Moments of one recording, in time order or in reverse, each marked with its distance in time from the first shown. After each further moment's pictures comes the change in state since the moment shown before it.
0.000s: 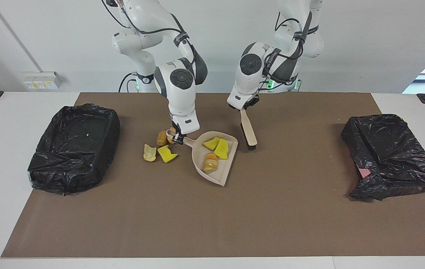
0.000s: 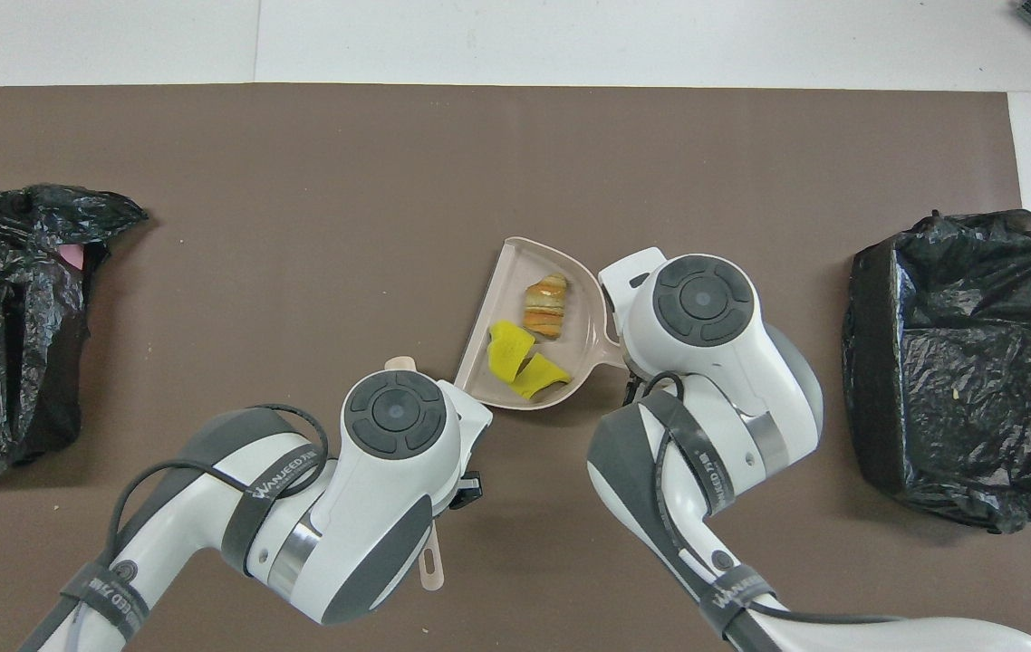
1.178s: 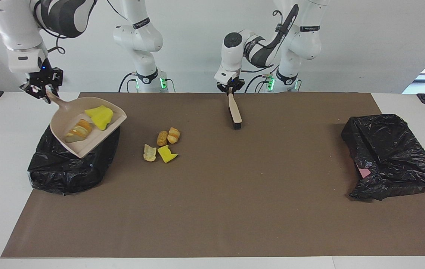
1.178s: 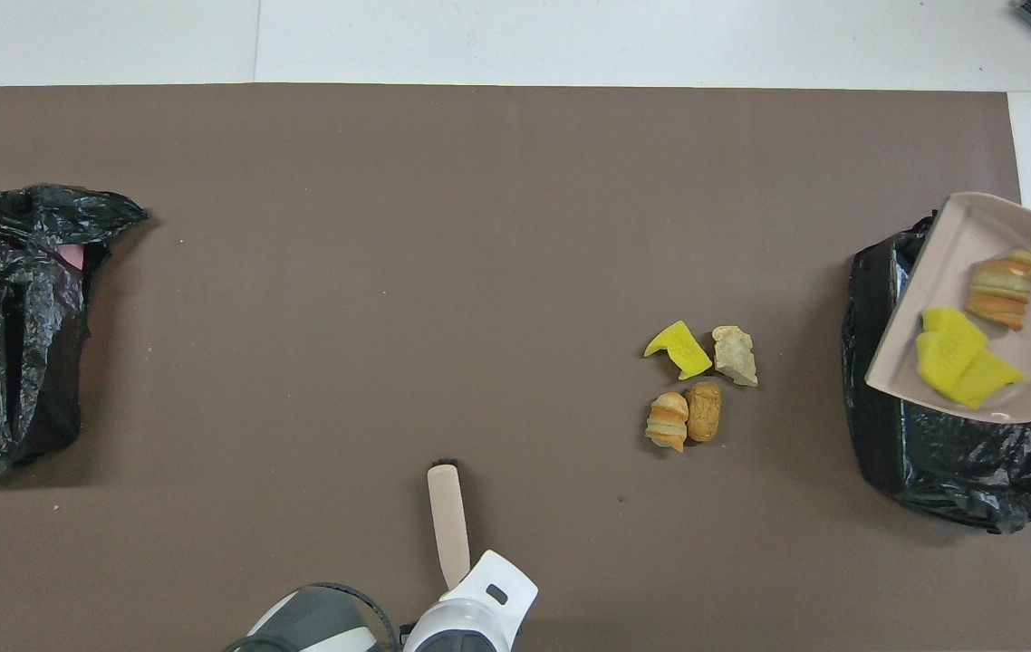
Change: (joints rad) left arm -0.299 -0.201 -0.011 -0.397 0.006 0.356 -0.226; right arm -0.771 -0.371 -0.020 0.002 -0.151 -0.172 -0.696
